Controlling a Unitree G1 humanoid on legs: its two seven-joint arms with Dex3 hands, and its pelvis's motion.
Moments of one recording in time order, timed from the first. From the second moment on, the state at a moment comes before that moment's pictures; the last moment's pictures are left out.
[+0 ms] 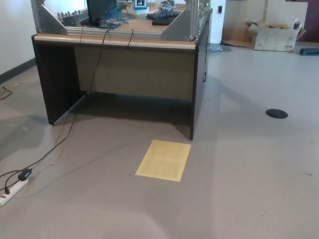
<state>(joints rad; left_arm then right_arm) 0.16 0.53 0.08 0.75 0.21 -0.40 0.01 -0.10 -0.29 0.02 0.91 -0.16 -0.31 -0.01</state>
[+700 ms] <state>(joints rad) -0.05 0.67 0.21 0.07 0.09 -0.50 -0.08 -0.13 -0.29 0.02 0.97 -0.16 -0.51 -0.02</state>
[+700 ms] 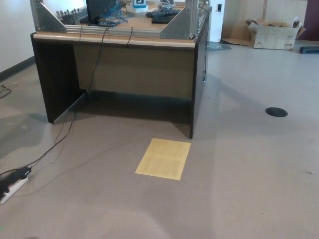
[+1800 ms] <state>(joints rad) -0.97 0.53 -0.19 -0.26 0.13 0.01 -0.24 -0.17 -0.29 0.03 1.00 -0.16 -0.58 -0.03</state>
